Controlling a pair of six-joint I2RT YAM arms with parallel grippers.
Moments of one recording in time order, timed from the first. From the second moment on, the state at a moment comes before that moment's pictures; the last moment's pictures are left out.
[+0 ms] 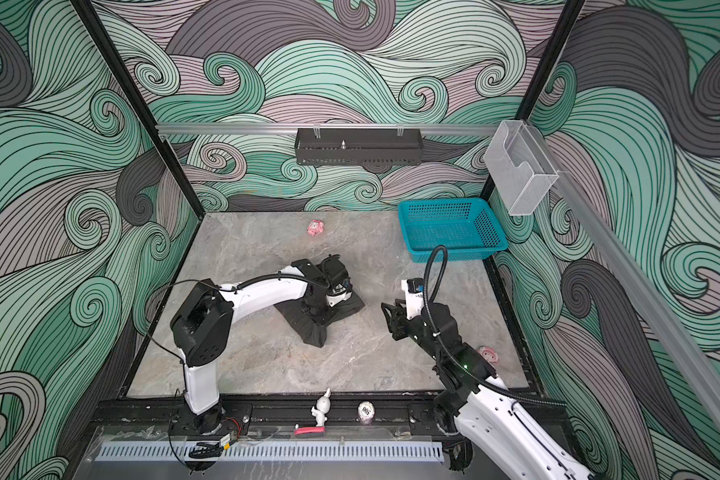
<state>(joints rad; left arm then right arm) -0.81 1.90 1.46 -1.01 0.22 0.00 0.55 0.56 0.45 -0.27 -0.01 0.30</state>
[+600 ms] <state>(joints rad) -0.52 1.84 1.26 -0.38 0.96 -0.42 0.47 0.62 0.58 -0.34 -0.03 0.29</state>
